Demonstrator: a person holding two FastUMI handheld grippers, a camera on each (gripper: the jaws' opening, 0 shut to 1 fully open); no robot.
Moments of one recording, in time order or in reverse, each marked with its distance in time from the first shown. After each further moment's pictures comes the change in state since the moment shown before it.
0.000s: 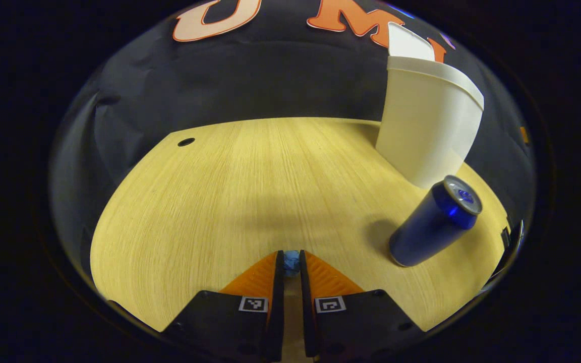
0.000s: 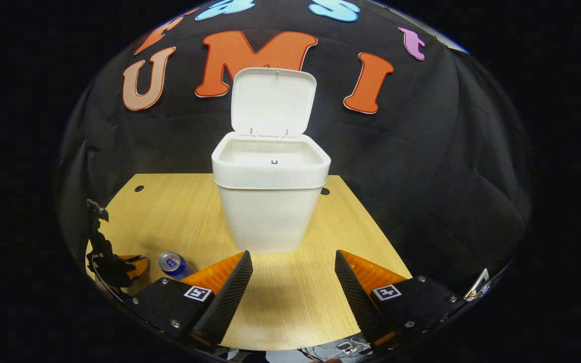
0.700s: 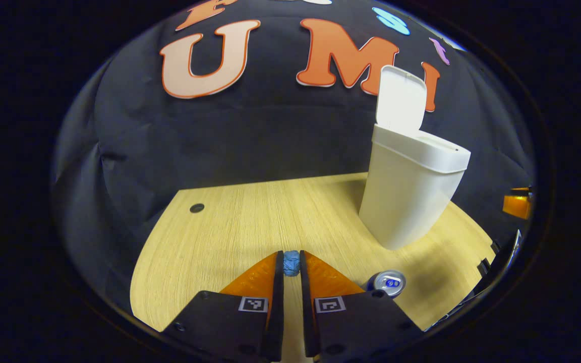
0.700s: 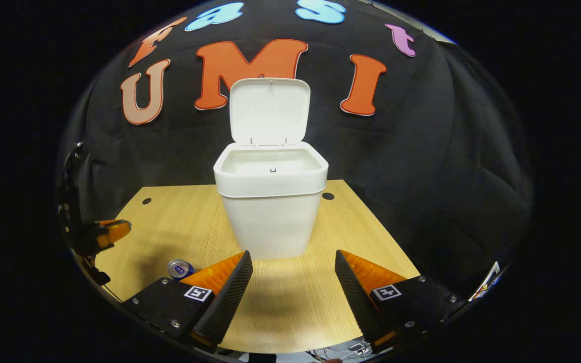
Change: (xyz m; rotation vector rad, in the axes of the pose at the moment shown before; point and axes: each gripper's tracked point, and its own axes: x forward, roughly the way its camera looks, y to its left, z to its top) left arm -0.085 -0.020 0.165 0.048 -0.238 0.005; right arm -0.004 -0.010 0.003 0.066 -0.049 0.033
